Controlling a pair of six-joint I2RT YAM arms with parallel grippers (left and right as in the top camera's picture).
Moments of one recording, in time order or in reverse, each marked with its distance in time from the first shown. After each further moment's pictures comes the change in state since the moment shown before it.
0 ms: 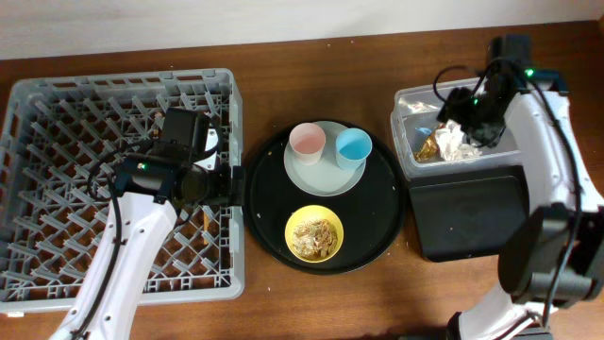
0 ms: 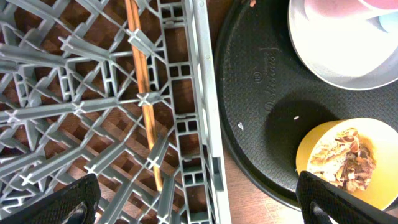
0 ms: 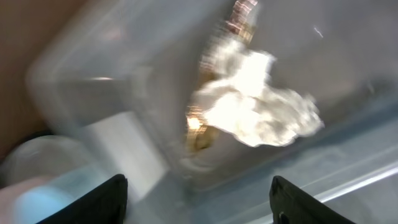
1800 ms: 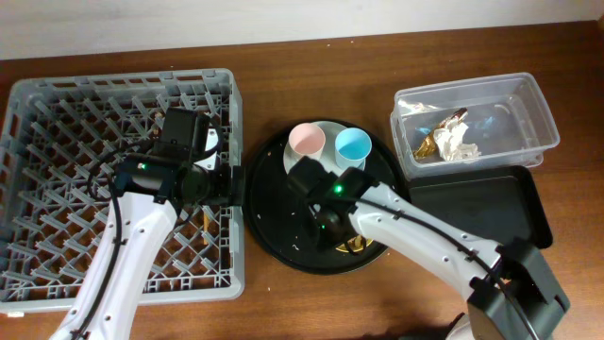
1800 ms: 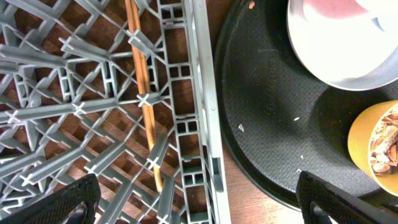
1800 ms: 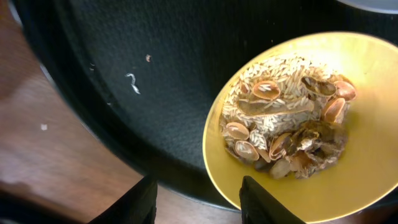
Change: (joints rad) left arm 0.000 0.000 0.001 0.002 0.000 0.000; right arm 0.915 -0.140 -0.460 0.065 0.092 -0.069
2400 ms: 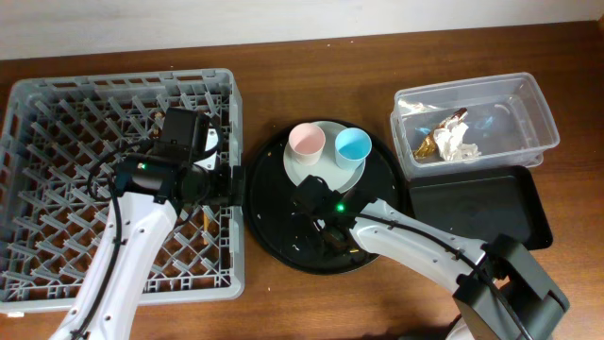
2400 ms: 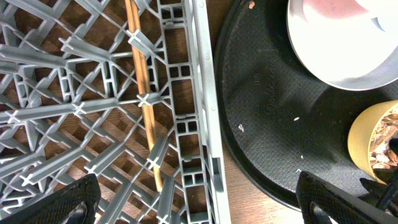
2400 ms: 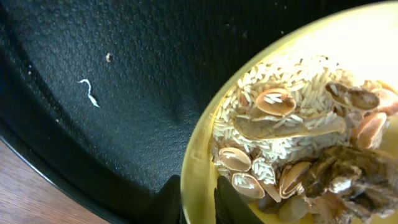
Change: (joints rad) left arm 0.000 0.000 0.000 0.000 0.000 0.000; right arm 0.010 0.000 -0.191 0.222 0.034 0.002
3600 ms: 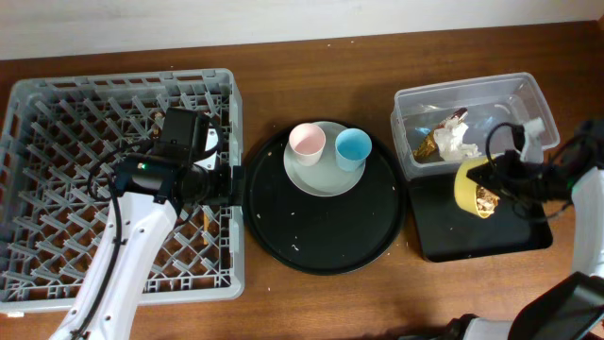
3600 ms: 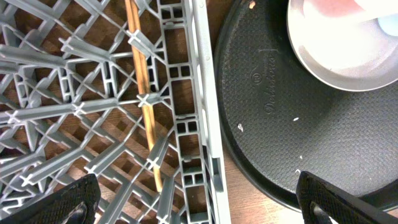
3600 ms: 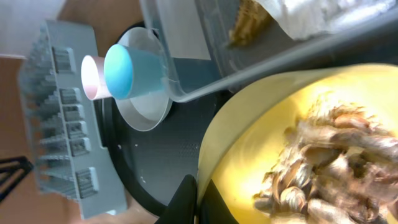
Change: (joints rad) left arm 0.000 0.000 0.000 0.000 0.000 0.000; right arm -1.348 -0.172 0.166 -0.339 -0.757 -0.451
